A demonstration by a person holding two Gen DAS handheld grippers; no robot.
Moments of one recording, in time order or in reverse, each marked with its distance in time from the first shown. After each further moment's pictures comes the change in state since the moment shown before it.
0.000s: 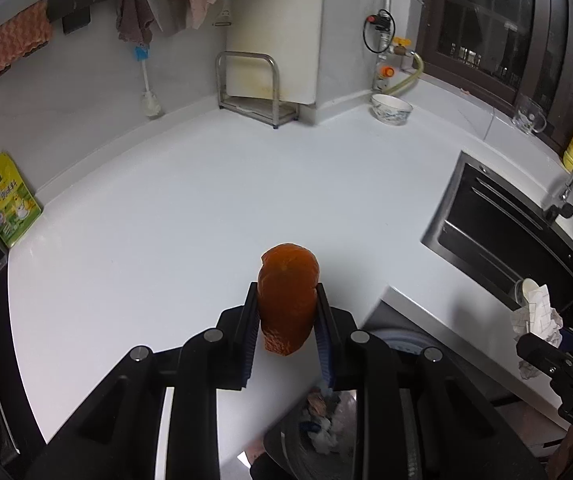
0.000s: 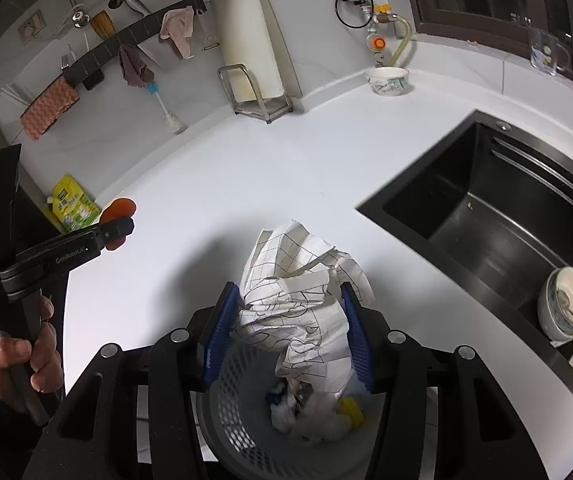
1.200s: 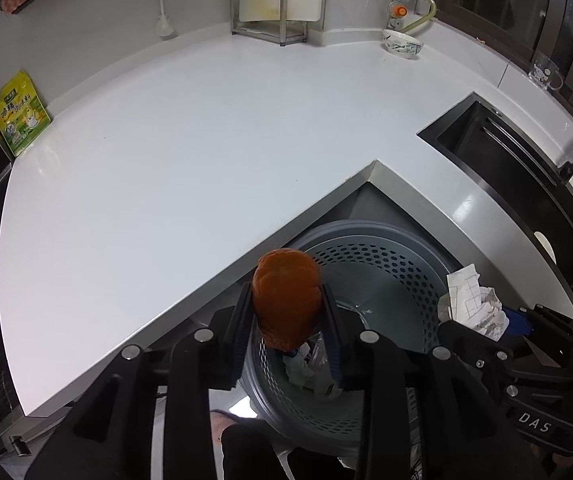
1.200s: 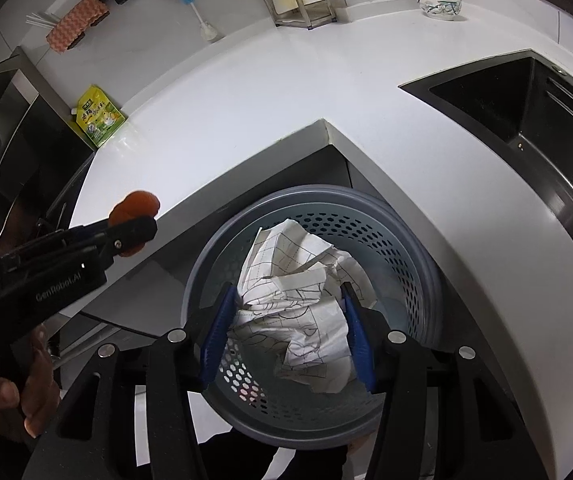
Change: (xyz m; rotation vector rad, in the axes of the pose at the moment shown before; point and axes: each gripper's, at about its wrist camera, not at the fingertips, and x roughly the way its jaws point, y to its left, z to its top) left arm 0.013 -0.039 -0.103 -0.084 0.166 0.060; right arm 0.061 -0.002 -0.064 -0.105 0.240 0.128
